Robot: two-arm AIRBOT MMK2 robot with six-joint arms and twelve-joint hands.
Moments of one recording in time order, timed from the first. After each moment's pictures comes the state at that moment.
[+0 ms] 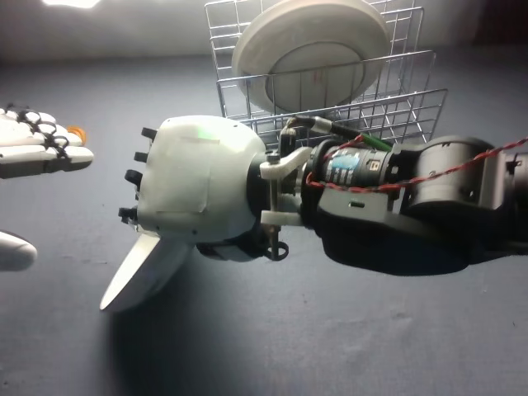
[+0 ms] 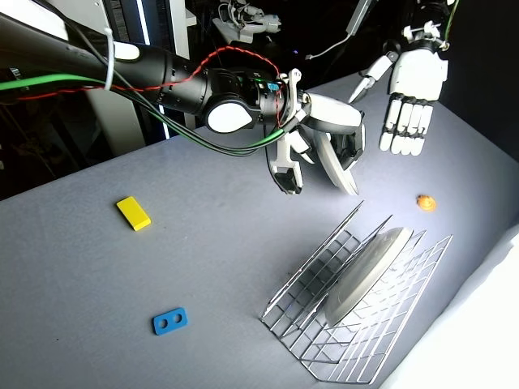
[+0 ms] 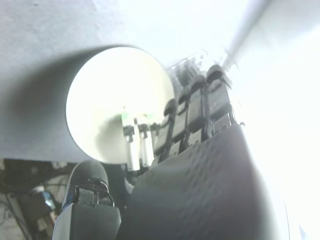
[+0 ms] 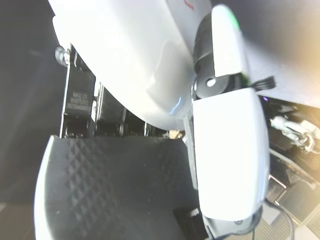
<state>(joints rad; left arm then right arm) 1.01 -0.69 1.27 0.86 -0.79 0.09 -0.30 -1.48 1.10 -0.07 0.28 -1.52</state>
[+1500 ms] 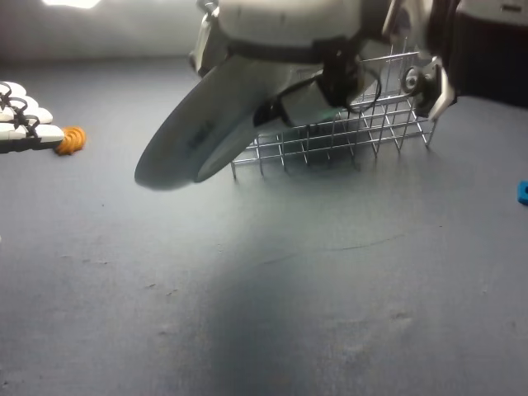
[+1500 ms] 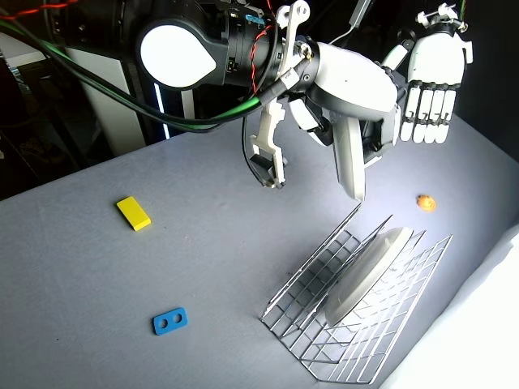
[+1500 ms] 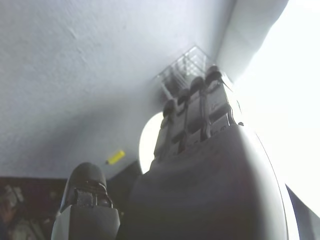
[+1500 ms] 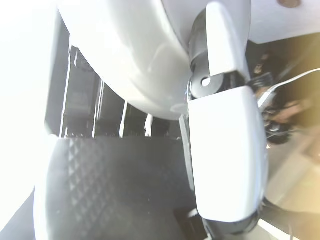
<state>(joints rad) 0.87 -0.63 1.28 1.02 -0.76 0.09 -0.03 -1.20 1.01 -0.04 0.10 -1.10</state>
